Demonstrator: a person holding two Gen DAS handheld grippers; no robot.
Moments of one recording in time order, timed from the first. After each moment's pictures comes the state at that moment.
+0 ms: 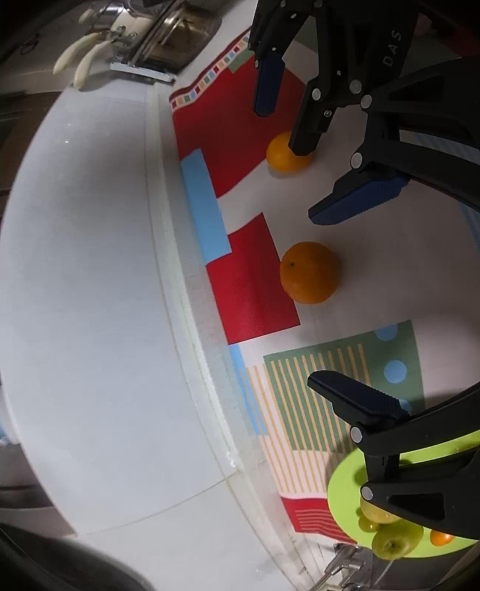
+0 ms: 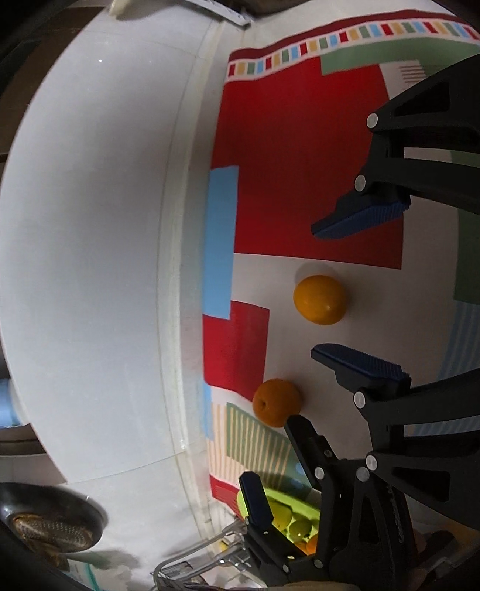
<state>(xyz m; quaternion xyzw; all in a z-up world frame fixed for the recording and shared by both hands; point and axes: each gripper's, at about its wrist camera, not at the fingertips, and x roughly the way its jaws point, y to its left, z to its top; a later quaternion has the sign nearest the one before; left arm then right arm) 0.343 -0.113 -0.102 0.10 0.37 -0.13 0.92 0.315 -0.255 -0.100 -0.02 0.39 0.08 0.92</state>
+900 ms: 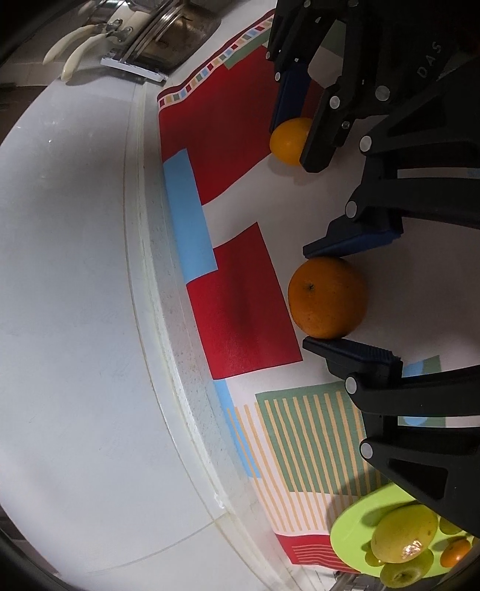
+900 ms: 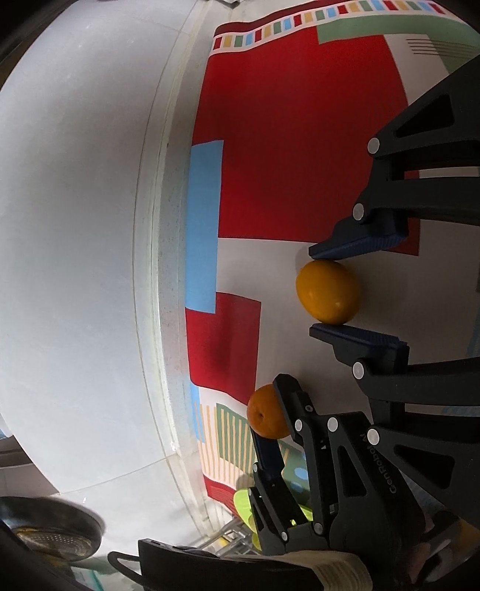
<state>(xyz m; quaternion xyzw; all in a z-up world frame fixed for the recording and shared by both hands) 0.369 -0.133 -0.120 0.09 0.41 -0.15 0.90 0.332 -0.254 -0.116 0.00 0.42 0.10 0.90</state>
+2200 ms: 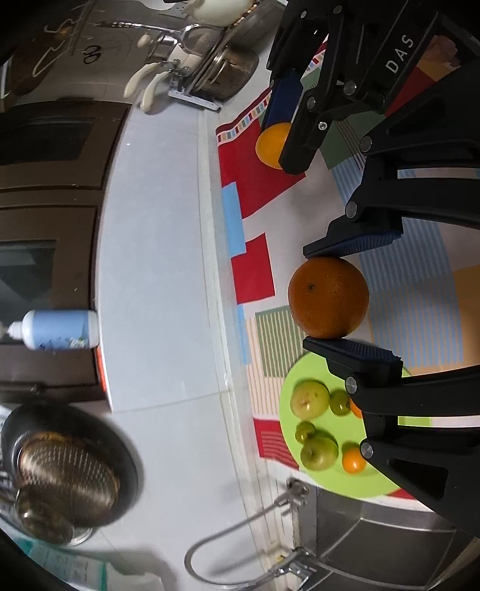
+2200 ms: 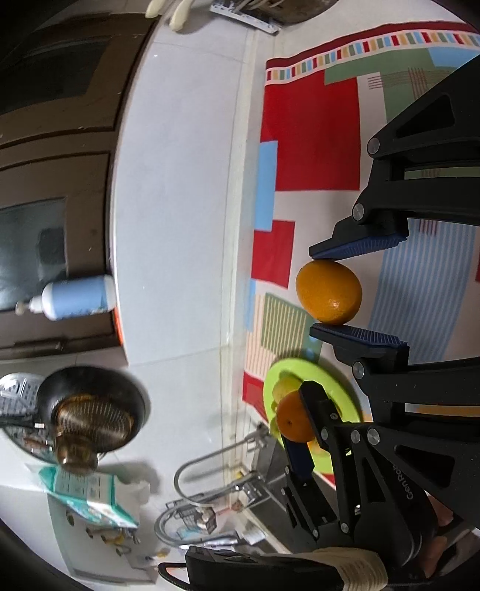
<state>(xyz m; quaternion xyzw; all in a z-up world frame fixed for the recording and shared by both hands) 0.201 -0.048 -0.007 0.04 0.32 -0.10 0.94 0.190 -0.196 -0.004 -0.01 0.30 0.16 0.94</state>
